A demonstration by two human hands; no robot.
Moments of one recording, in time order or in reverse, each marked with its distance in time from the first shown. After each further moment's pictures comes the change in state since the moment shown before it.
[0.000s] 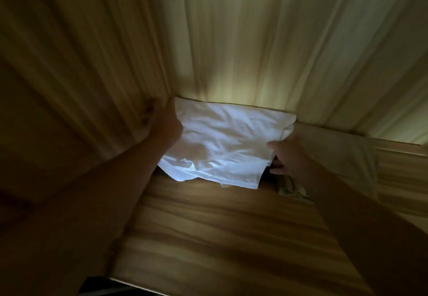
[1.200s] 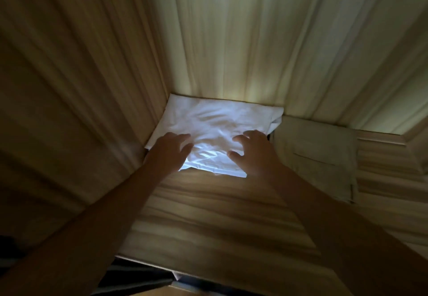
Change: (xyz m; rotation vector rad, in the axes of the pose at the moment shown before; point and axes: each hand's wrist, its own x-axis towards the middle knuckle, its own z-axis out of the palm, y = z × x) left_hand -0.105 -0.006 0.021 -0.078 -0.100 0.188; right_hand -0.067 0.010 0.023 -0.950 0.000 -0.765
